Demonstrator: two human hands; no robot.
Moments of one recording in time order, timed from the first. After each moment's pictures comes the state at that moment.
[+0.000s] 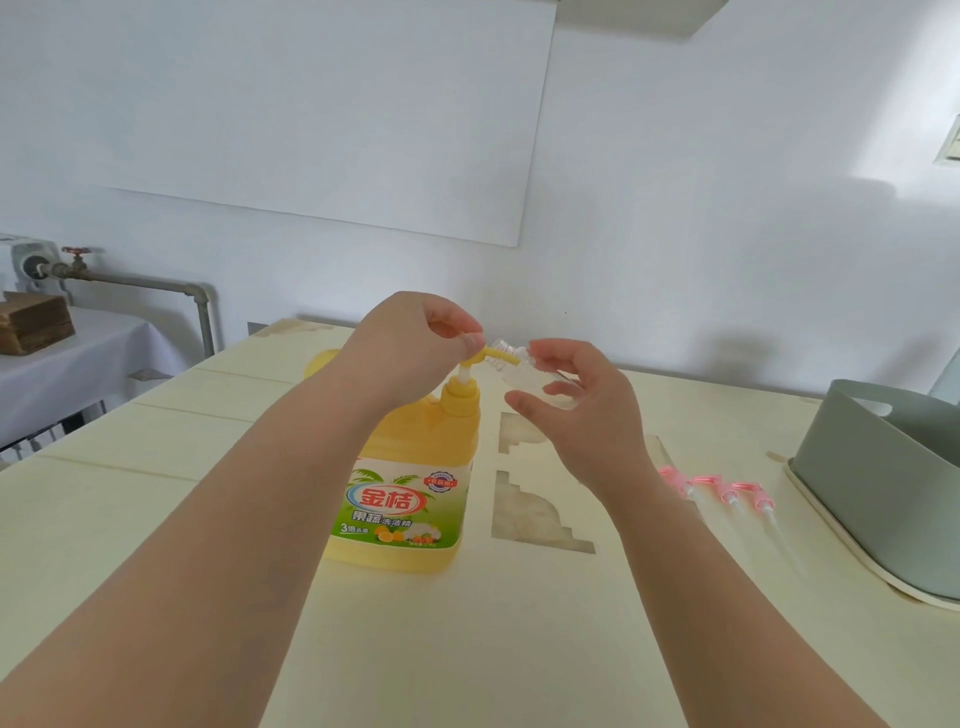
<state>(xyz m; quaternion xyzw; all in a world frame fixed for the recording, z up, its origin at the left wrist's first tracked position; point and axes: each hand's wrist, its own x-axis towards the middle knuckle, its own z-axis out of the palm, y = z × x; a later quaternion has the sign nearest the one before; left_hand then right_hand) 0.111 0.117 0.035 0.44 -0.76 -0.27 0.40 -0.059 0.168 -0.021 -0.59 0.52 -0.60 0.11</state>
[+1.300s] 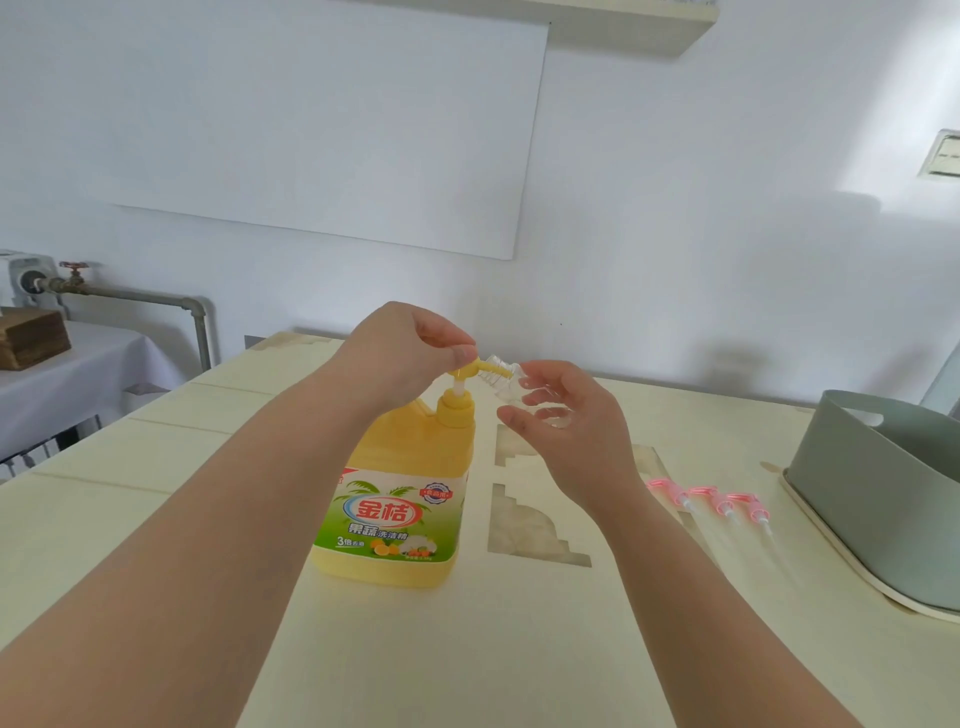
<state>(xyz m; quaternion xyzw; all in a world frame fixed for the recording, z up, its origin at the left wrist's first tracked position) 0.114 0.109 0.041 0.44 -0.76 -0.29 0.38 -0.054 0.172 -0.020 -0.59 0.53 -0.59 0.14</state>
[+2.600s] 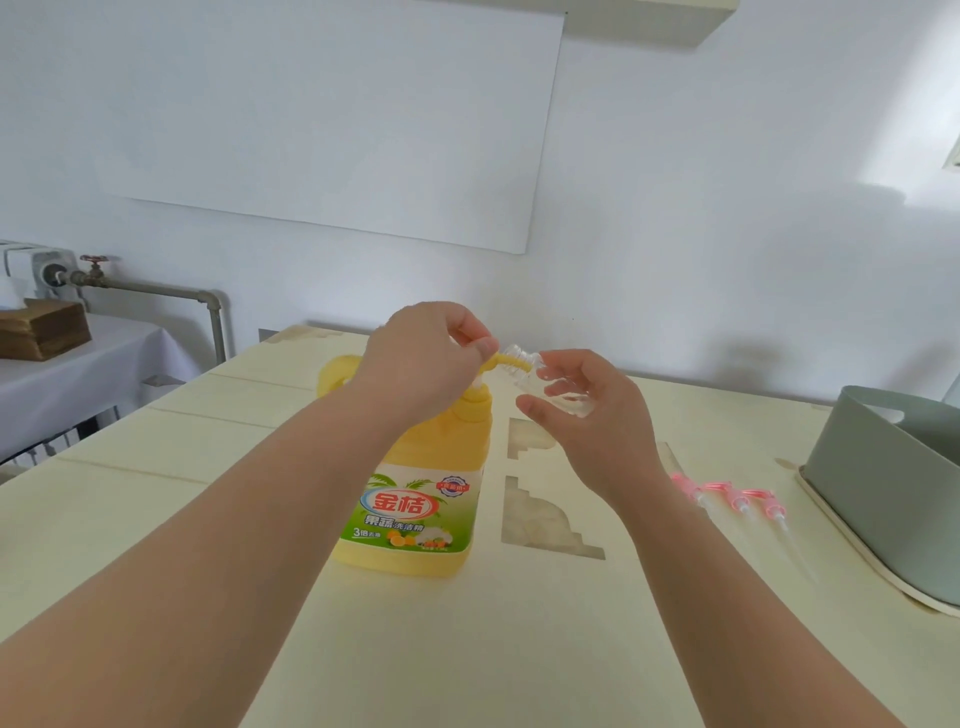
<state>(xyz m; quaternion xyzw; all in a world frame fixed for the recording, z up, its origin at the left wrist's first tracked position) 0.108 0.122 0.032 0.45 -0.77 -0.18 0.40 -0.056 0.174 -0.019 -0.59 0.56 -0.57 0.10</state>
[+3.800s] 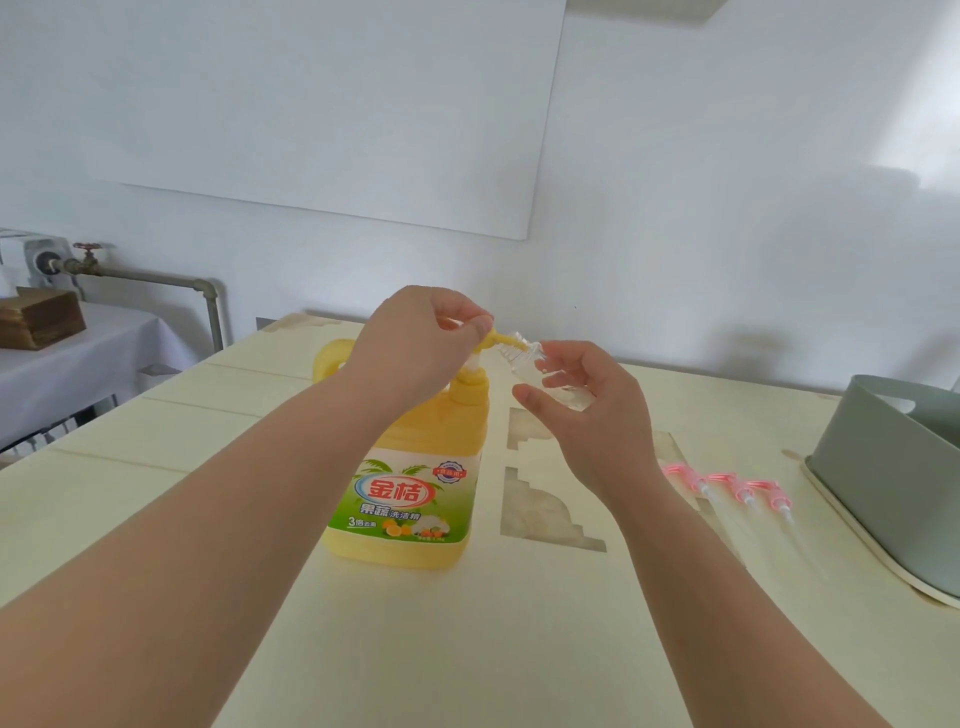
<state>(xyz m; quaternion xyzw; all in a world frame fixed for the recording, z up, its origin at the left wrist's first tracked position) 0.104 0.106 0.025 0.45 -0.75 -0.22 0.43 -0.054 0.172 -0.025 -0.59 0.55 -0.59 0.10</state>
